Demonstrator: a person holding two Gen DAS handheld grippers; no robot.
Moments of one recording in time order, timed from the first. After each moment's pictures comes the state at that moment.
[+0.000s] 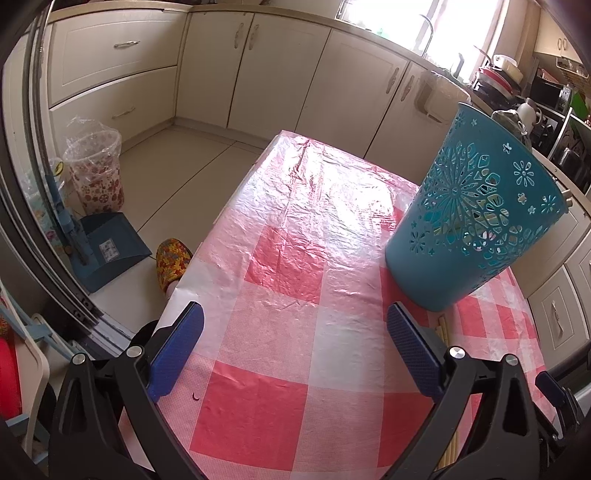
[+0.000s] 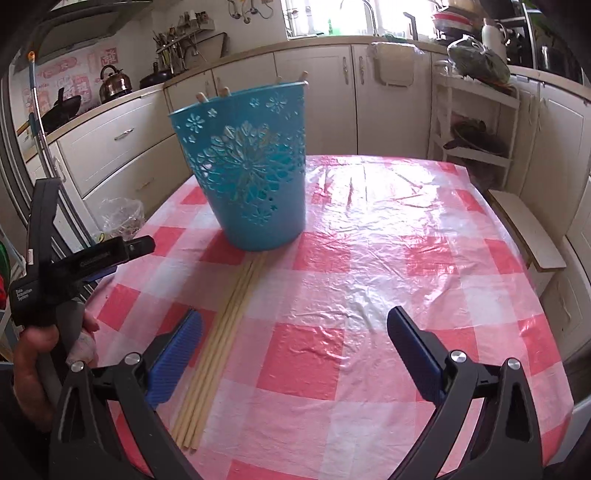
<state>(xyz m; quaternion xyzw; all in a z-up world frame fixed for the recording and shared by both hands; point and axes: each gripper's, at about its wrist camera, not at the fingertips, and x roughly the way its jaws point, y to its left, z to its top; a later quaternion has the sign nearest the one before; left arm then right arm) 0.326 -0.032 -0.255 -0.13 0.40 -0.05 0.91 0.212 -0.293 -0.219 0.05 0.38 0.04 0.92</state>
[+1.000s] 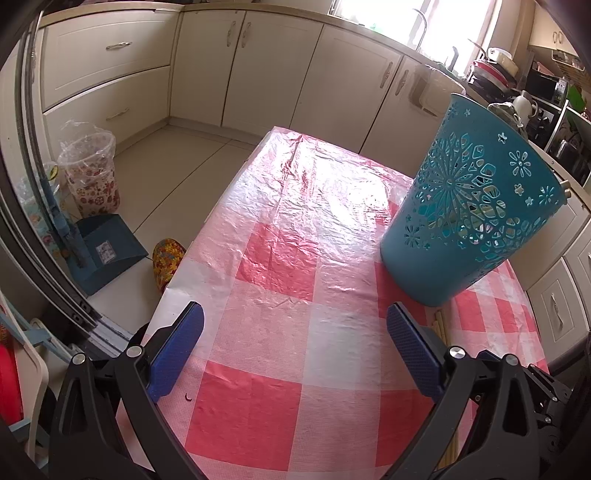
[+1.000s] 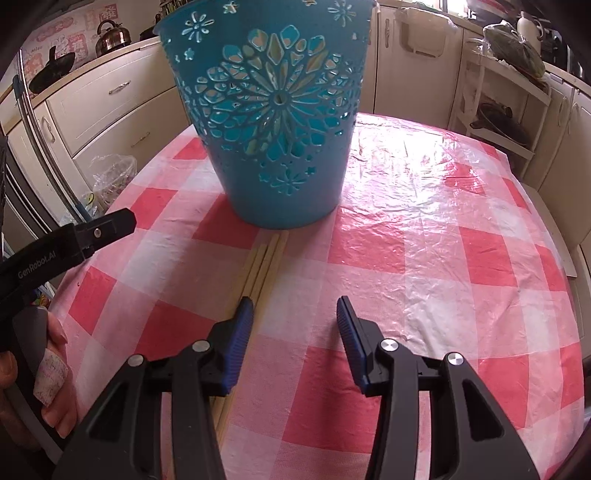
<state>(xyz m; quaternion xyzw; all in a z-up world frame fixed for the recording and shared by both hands) 0.329 -0.039 -0.256 -0.12 0.40 -0.05 0.90 0.268 -0.255 -0.247 0.01 0.45 0.05 0.89</state>
